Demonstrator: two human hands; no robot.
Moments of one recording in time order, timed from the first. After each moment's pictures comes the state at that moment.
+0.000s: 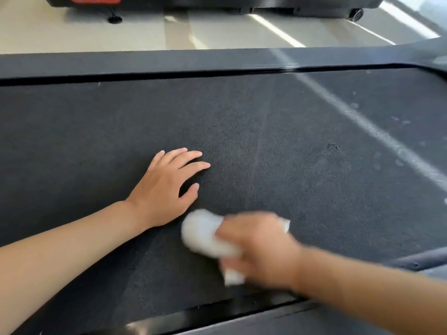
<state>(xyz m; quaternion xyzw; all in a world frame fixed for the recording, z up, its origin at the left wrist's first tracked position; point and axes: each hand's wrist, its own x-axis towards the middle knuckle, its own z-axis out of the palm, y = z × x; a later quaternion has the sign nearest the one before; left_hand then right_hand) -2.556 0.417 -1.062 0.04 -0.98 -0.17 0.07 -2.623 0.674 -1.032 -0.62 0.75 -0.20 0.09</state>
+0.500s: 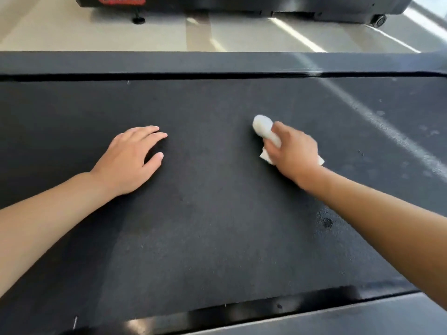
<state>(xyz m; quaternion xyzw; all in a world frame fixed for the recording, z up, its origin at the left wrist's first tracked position) -2.520 0.304 -1.048 0.17 -0.98 -0.13 0.05 -2.754 0.586 -1.032 -0.33 0.93 -0.15 -0.05</state>
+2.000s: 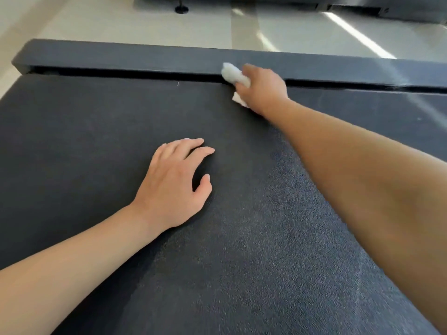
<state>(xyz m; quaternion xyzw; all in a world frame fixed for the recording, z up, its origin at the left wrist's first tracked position) -2.521 0.282 -1.071 0.20 -0.96 -0.15 0.14 -2.807 0.301 -1.034 -0.44 0.89 -0.13 -0.05</state>
